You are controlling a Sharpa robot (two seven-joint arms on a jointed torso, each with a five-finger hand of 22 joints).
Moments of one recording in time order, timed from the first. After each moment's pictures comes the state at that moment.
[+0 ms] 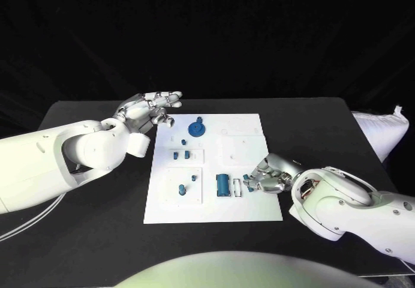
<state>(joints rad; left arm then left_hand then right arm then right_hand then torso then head) 1.23 -0.98 -0.07 1.63 0.15 -0.18 0.34 1.34 -0.11 0.40 0.00 0.16 1.02 0.17 0.13 0.07 1.08 0.09 0.40 0.19 1.31 0.00 1.19 0.63 0.15 1.32 0.10 0.63 0.83 0.95 -0.99 0.00 1.94 -1.35 -0.39 -0.60 1.10 -0.07 0.35 0.10 0.34 1.19 0.06 0.09 0.32 1.46 -0.01 1.38 1.31 1.46 -0.08 1.51 1.31 0.01 1.47 0.03 1.57 1.31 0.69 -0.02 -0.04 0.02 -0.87</state>
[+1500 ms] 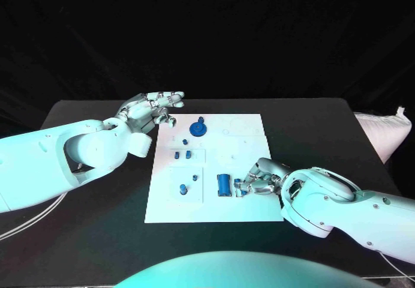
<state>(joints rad) 1.23 -0.98 -0.07 1.64 0.15 -0.18 0.33 1.34 -0.11 0.40 0.00 0.16 1.02 0.17 0.14 0.07 1.08 0.08 0.40 0.19 1.31 0.00 1.19 0.63 0.15 1.32 0.10 0.63 0.83 0.94 -0.91 -0.01 1.88 -1.31 -0.34 -0.62 1.04 -0.07 0.23 0.16 0.33 1.22 0.05 0.12 0.34 1.47 -0.02 1.38 1.31 1.46 -0.08 1.51 1.31 0.01 1.47 0.03 1.57 1.31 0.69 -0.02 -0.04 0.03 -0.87</state>
